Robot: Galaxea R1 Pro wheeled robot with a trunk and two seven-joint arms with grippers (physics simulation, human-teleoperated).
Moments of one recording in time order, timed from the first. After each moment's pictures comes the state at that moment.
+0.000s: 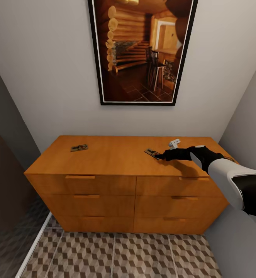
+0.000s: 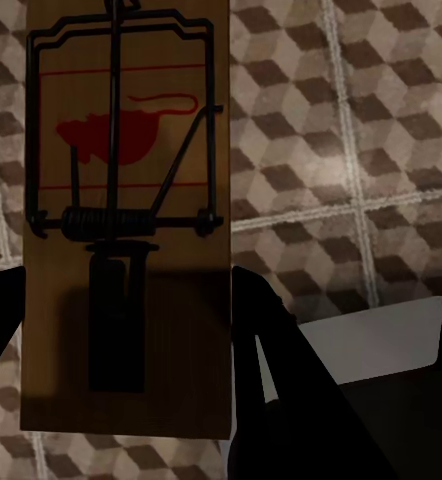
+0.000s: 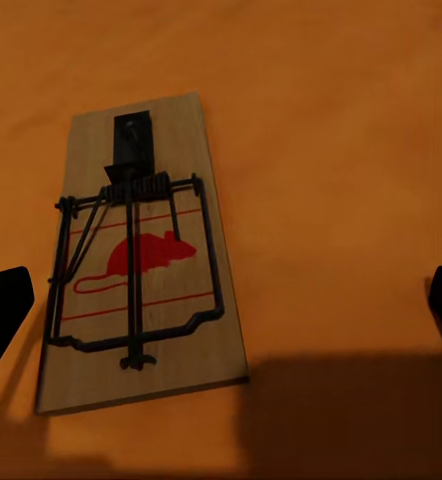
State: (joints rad) left arm -0.23 0.02 -0.63 0.08 0.44 -0.48 0.05; right arm -1.40 -0.15 0.20 -0.05 0.04 0.13 0.78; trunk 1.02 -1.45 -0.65
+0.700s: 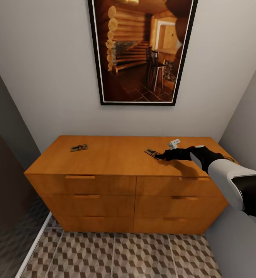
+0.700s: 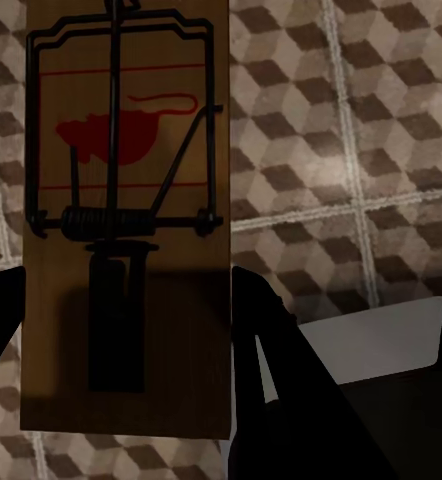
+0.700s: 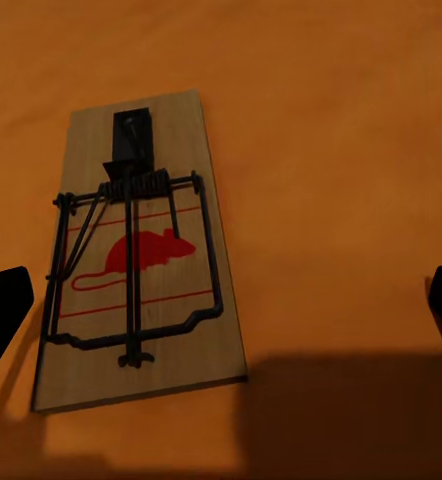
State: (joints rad) left arm -0.23 0.02 -0.63 0.08 0.44 -0.48 0.05; right arm -1.40 -0.15 0.21 -0.06 0.04 0.13 0.78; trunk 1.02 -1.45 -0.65
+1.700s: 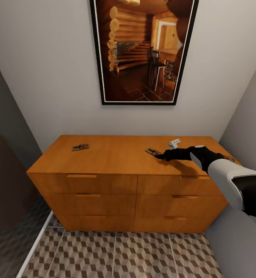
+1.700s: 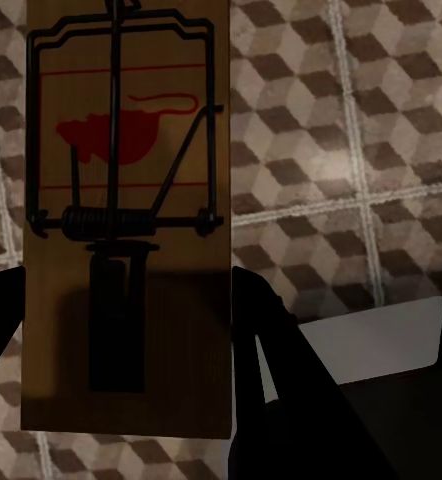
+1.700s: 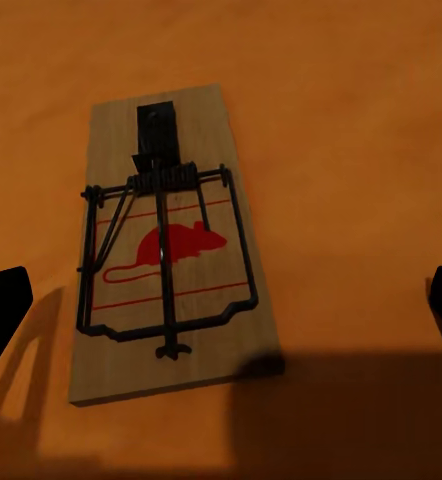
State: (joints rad) left arm -0.23 0.02 -0.63 0.08 0.44 -0.48 0.05; right arm -1.40 -0.15 0.21 -0.06 0.04 0.12 0.77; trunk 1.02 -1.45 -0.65
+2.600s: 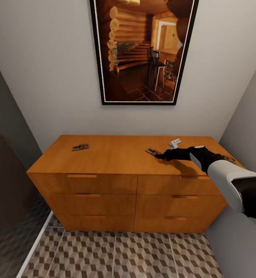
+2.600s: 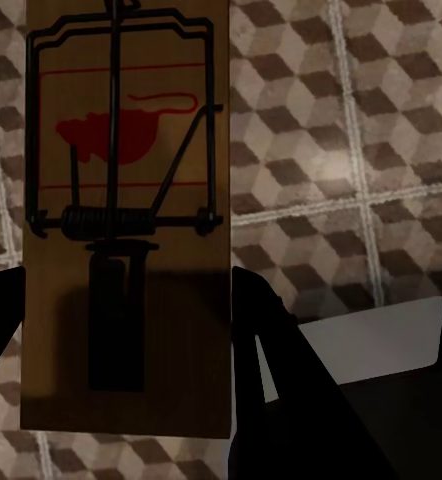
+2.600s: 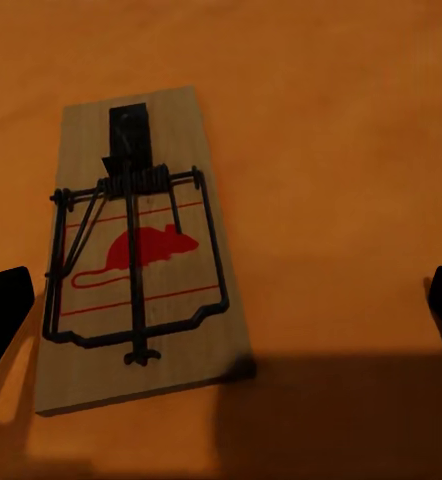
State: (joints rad) left arm -0.23 0.02 -0.63 0.08 0.44 -0.48 0.05; right arm -1.38 -0.15 0.21 -0.08 0.04 0.13 0.73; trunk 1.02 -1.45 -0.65
